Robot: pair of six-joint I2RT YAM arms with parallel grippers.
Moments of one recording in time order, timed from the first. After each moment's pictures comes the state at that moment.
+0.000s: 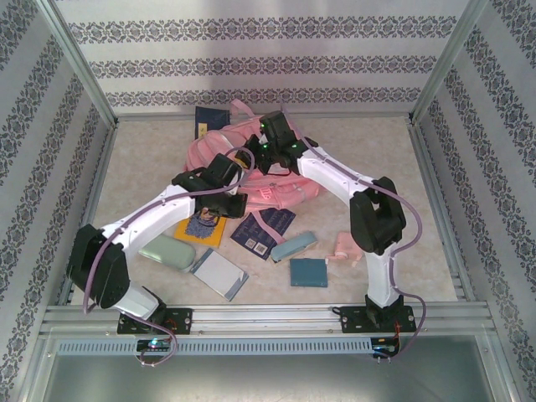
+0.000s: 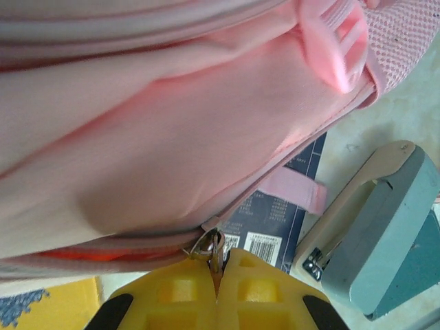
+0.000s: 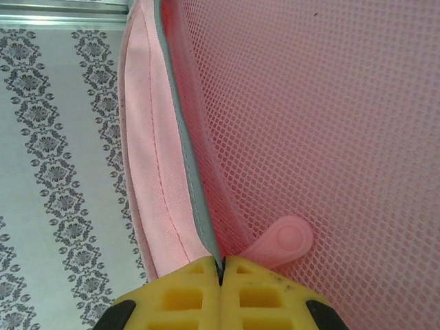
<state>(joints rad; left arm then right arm) -0.57 1.52 1.19 -0.77 0.16 -0.40 0.59 2.03 1.72 -0.36 -0.48 1.23</state>
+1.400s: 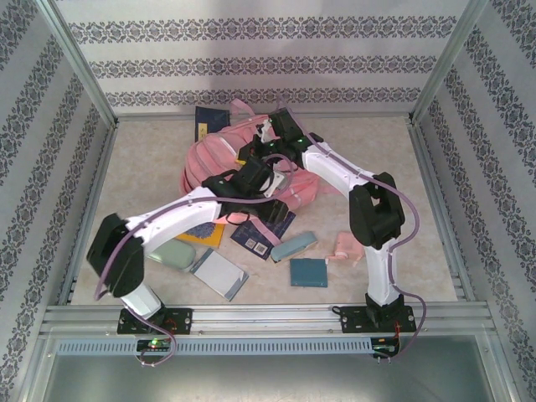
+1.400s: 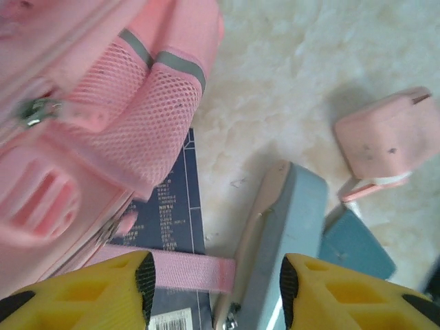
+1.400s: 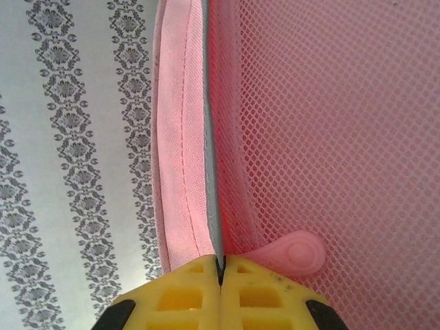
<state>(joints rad) -0.75 1.61 1.30 -0.61 0.19 -0.27 0.51 2.07 1.74 -0.38 -0.75 0.96</state>
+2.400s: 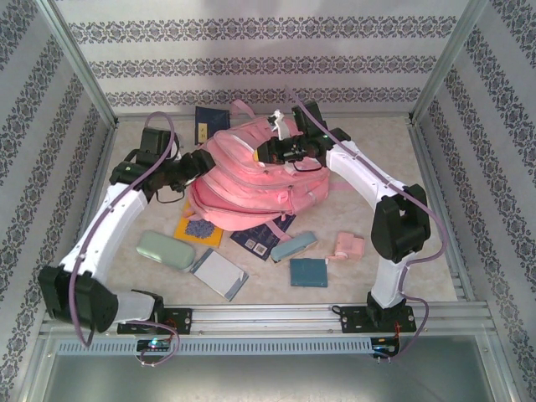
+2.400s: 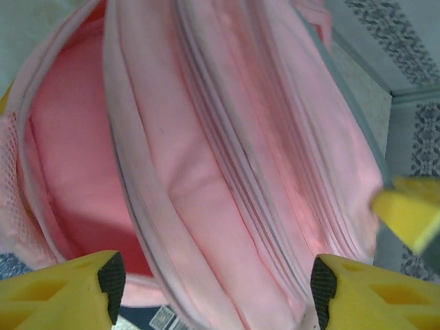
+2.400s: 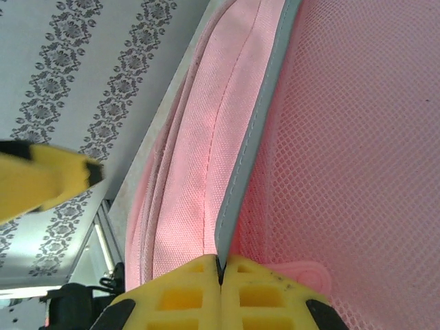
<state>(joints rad) -0.16 1.34 1.25 -0.73 0.32 -0.77 0.44 1.87 1.63 -0.51 -0.79 0.38</state>
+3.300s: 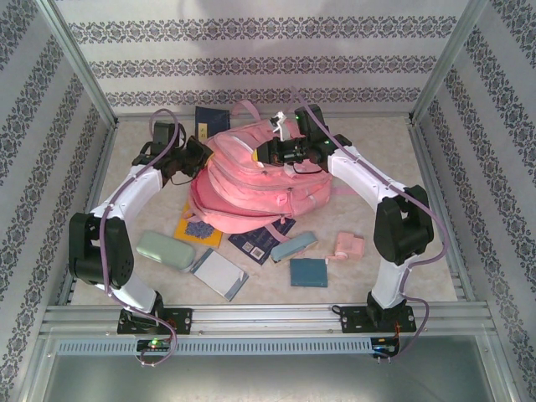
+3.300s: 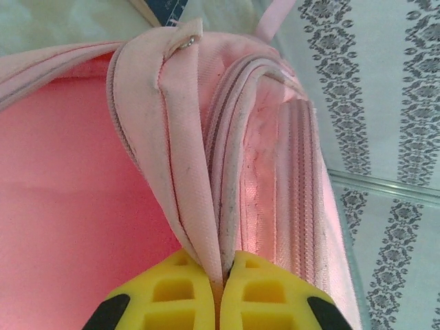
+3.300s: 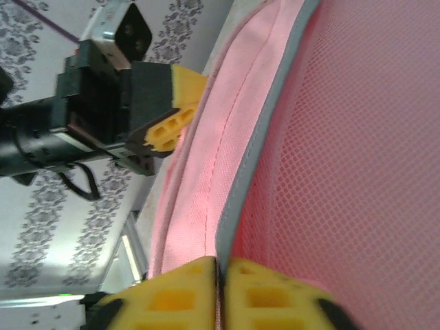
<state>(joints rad) -0.11 1.60 1.23 -0.32 0.39 -1.13 0.43 1.84 1.54 -0.36 -0.80 0.51</state>
